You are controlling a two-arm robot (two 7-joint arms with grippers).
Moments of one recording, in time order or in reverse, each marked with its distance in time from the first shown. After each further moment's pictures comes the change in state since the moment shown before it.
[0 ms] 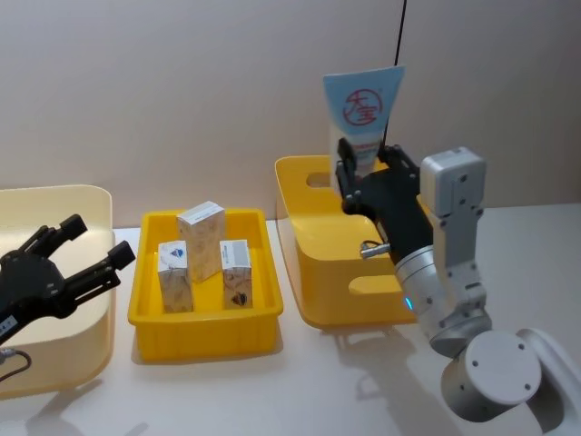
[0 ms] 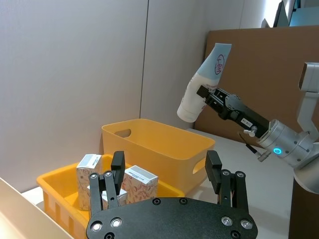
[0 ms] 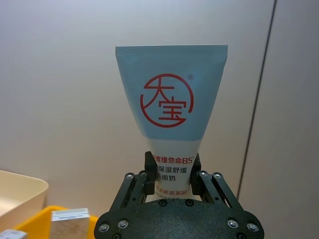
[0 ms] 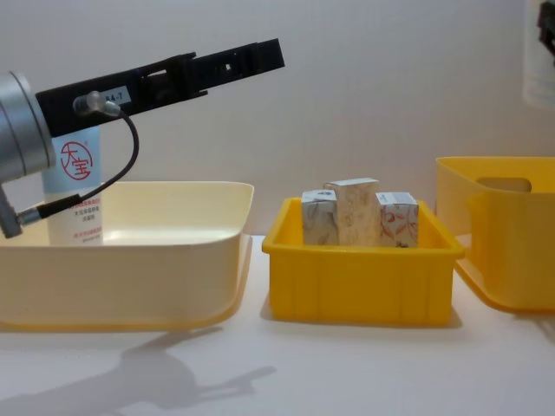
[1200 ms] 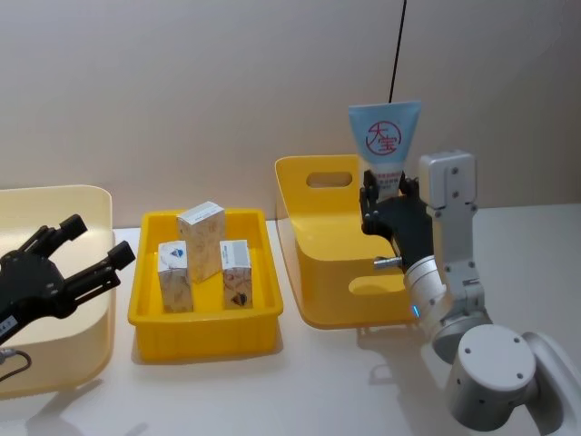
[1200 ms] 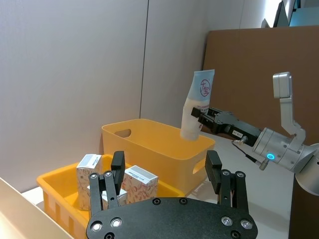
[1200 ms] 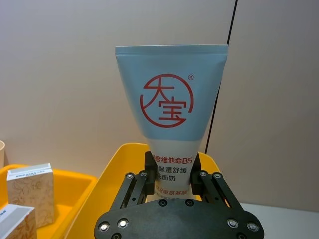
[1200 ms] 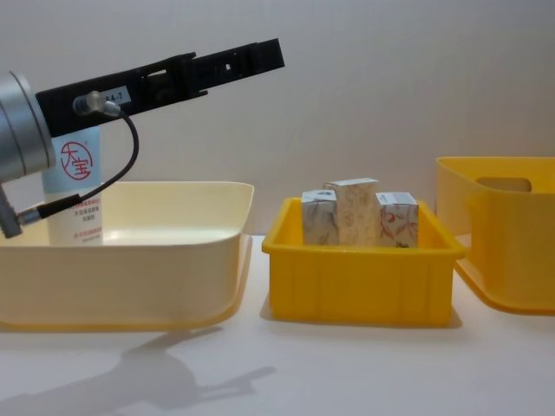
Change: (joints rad) left arm 0.000 0.000 0.000 0.000 0.000 0.000 0.000; right arm -0.012 -0.062 0.059 -0.007 -0.045 0.249 -0.073
